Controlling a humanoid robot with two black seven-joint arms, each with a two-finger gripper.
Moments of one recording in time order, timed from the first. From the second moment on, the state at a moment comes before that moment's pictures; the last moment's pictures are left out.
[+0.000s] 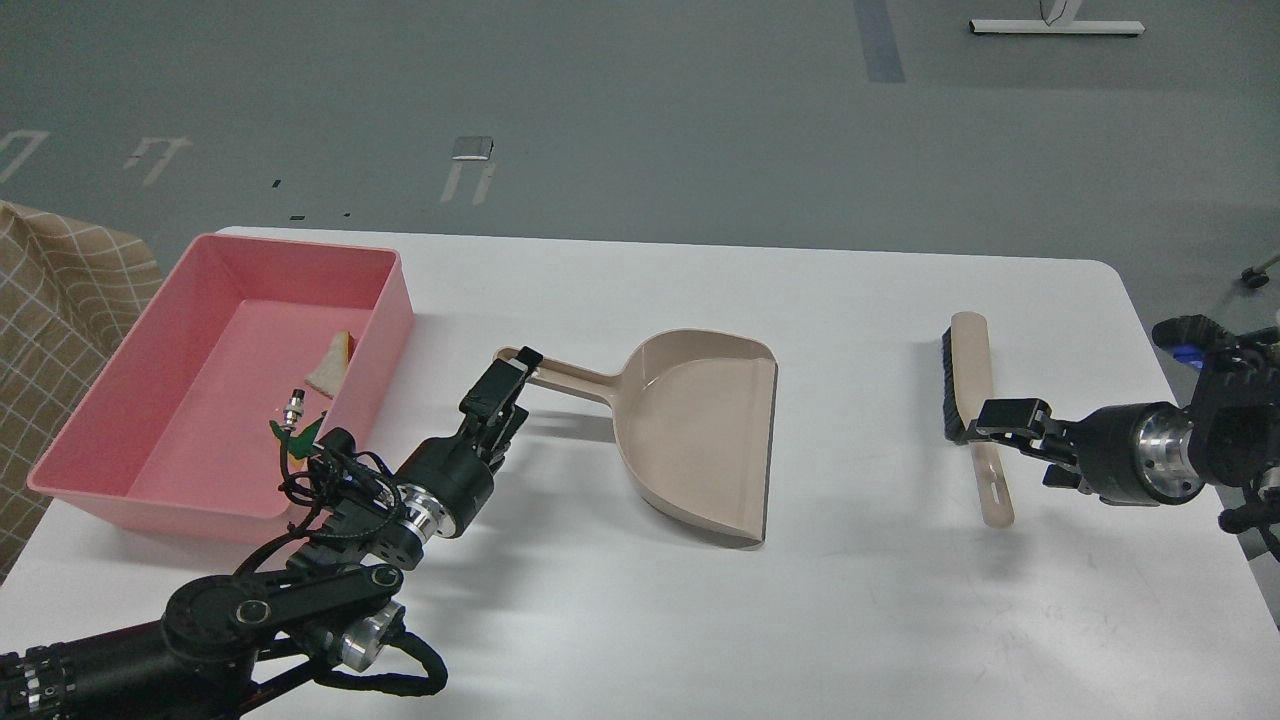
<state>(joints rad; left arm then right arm) -0.44 0.49 -0.26 -1.37 0.58 0.49 -0.49 0.64 -0.84 0.59 1.42 -0.93 0.49 -0.49</state>
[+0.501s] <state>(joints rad) -0.42 0.57 -0.26 -1.58 0.58 0.49 -0.49 0.65 -0.90 0.61 1.43 -0.93 0.49 -0.49</state>
